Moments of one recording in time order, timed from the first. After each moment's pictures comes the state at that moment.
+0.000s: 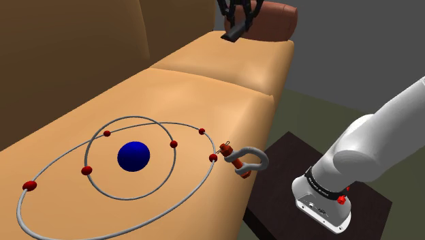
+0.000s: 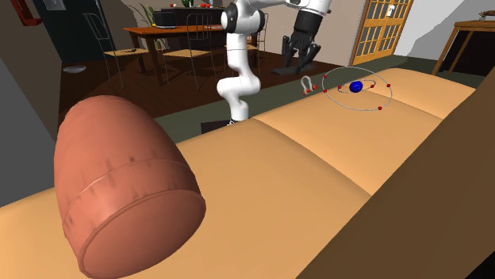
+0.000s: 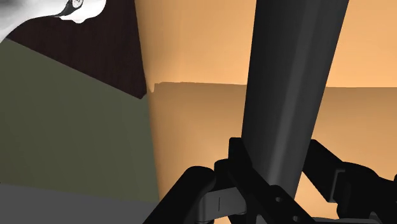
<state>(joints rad) 0.04 -0.16 0.26 -1.58 -0.20 1.35 1.40</state>
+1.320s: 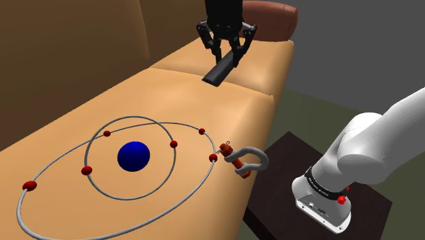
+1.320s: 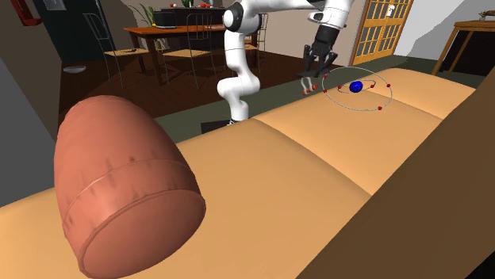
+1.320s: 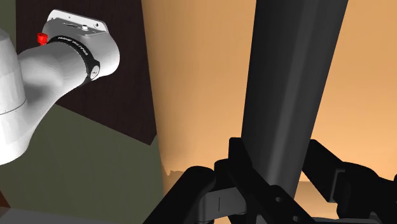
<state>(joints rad) 0.16 -0.27 0.43 -1.77 -0.10 1.38 1.70</state>
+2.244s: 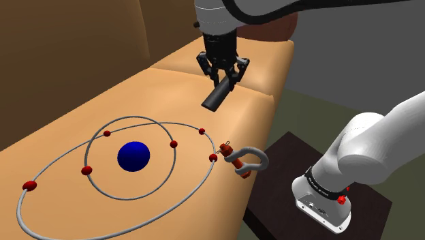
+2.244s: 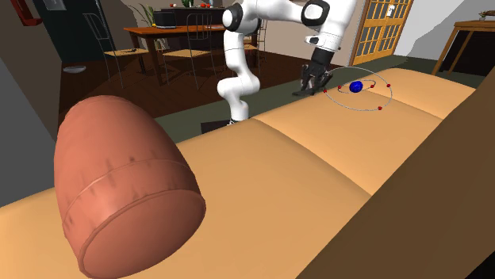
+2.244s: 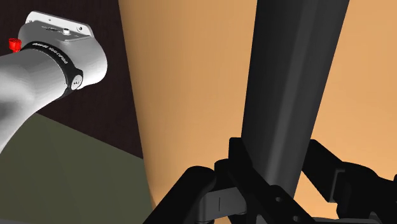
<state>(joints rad) 0.17 -0.31 0.43 -2.00 -0.08 1.56 1.72</state>
